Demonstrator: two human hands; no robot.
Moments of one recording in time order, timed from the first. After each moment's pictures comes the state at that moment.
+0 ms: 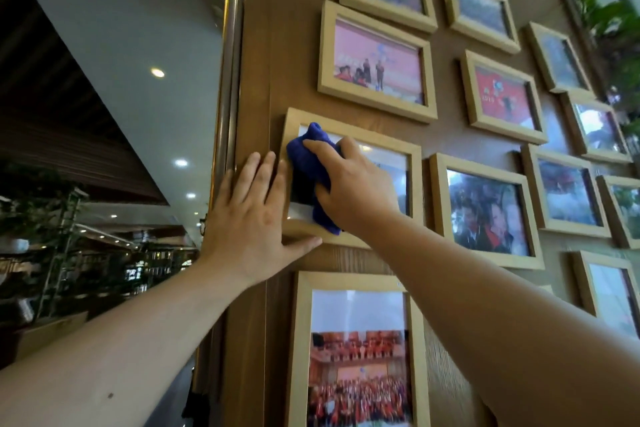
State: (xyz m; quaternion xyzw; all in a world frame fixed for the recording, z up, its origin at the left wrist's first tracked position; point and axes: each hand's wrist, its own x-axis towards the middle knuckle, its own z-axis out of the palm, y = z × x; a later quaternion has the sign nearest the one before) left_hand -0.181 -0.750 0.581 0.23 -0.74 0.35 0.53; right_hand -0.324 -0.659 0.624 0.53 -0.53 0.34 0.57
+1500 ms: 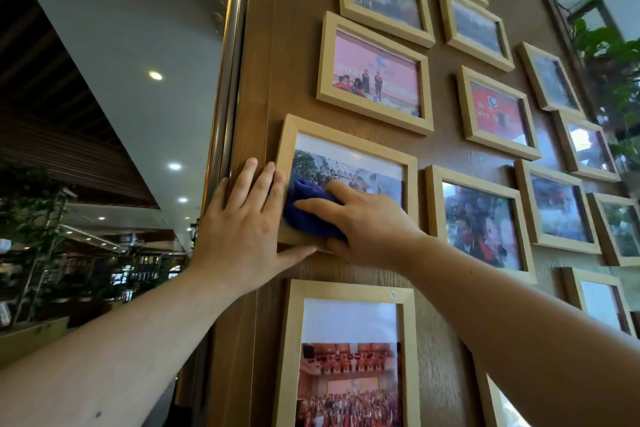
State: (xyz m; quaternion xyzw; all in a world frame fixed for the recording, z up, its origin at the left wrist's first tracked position) left_hand -0.182 -0.749 0.579 0.24 -0.73 0.37 0.52; right_hand -0.349 -0.633 0.606 0.63 -0.50 0.11 0.59
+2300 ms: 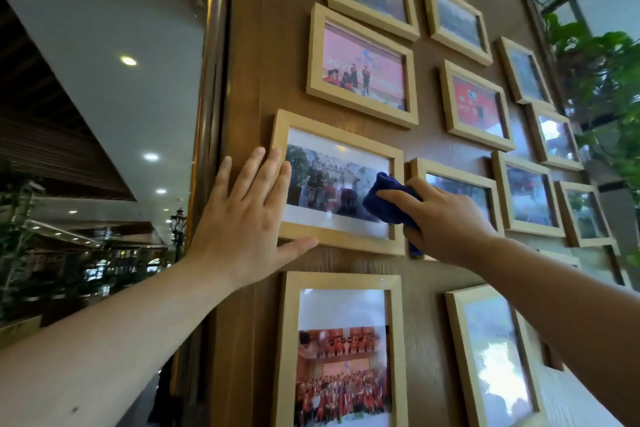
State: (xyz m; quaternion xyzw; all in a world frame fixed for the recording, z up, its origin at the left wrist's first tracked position) left_hand -0.179 -0.742 0.584 0.16 -0.74 0.39 0.52; right_hand -0.420 -0.565 0.590 0.48 -0.62 0.10 0.61
